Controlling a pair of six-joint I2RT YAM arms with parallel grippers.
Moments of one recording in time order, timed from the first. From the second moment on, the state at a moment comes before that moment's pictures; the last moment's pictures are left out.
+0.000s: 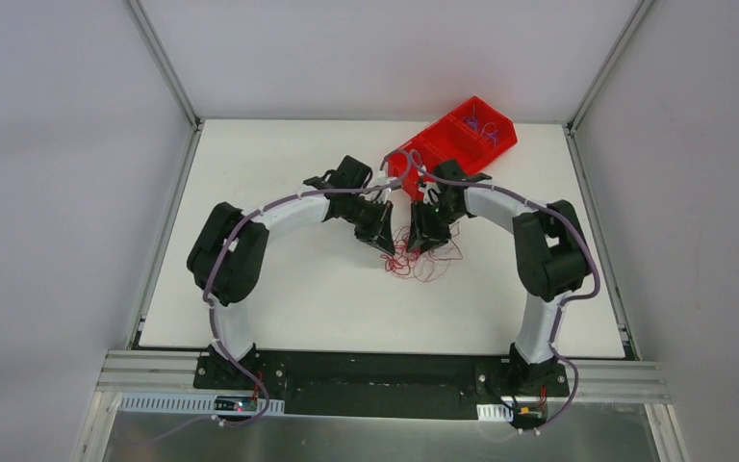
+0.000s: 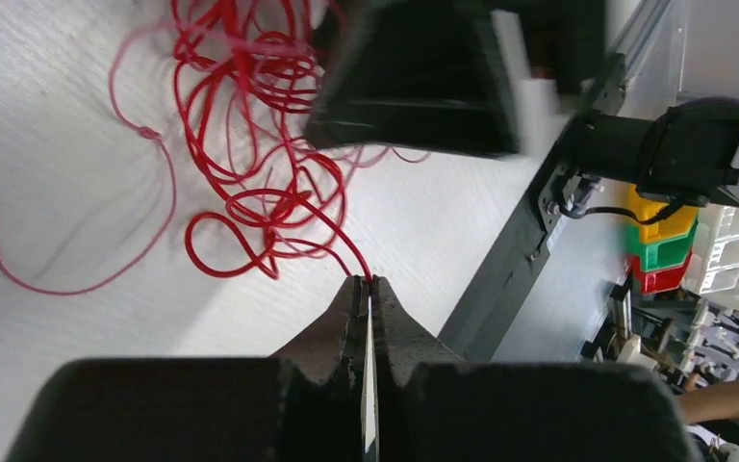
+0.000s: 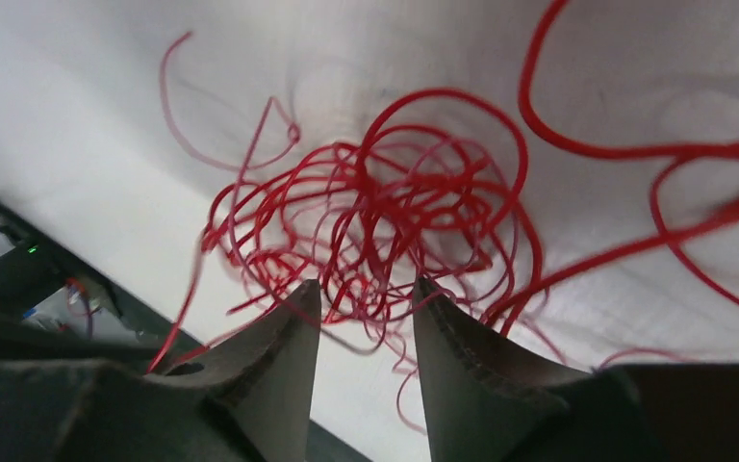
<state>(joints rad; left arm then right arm) -0.60 1.91 1.32 -0.42 0.73 -0.32 0.41 1.87 1.27 -0.68 -0.49 0.30</state>
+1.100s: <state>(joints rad) -0.35 1.36 1.94 -0.39 0.81 -0.44 0.46 1.95 1.33 -0.67 -0.35 0.25</state>
